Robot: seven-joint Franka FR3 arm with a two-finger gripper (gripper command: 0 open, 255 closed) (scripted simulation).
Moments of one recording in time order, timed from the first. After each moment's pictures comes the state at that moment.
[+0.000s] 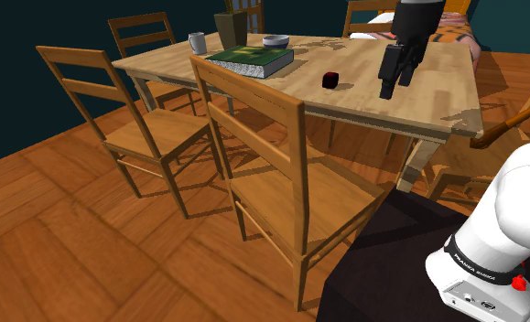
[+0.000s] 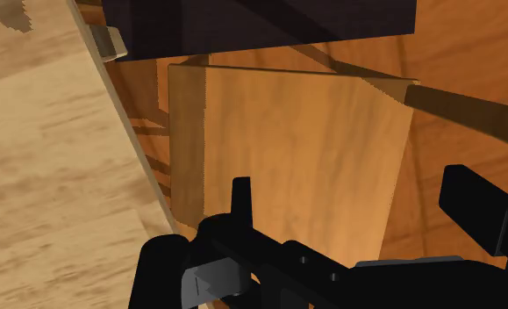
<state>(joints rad) 0.02 -0.82 -0.01 -2.32 0.00 1.49 0.05</state>
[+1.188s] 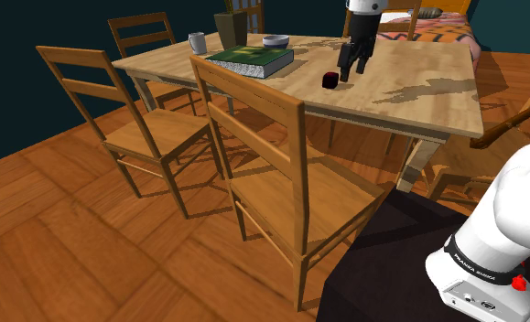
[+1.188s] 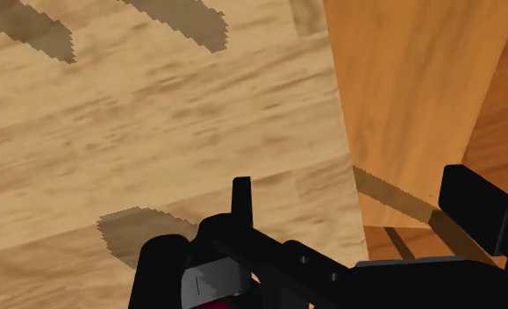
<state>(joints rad) -0.02 -0.34 -0.23 -2.07 -0.05 1.78 -0.20</state>
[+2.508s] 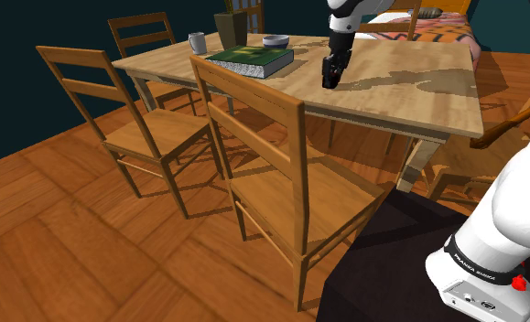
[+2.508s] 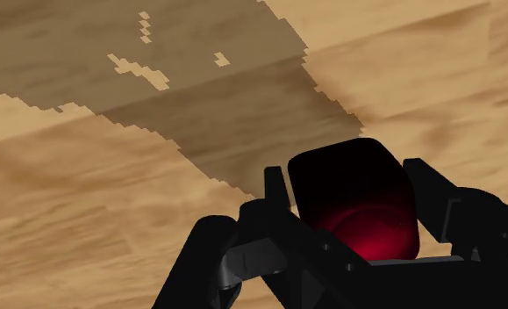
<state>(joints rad) -0.05 0.03 -0.33 -1.83 0.06 1.93 -0.38</state>
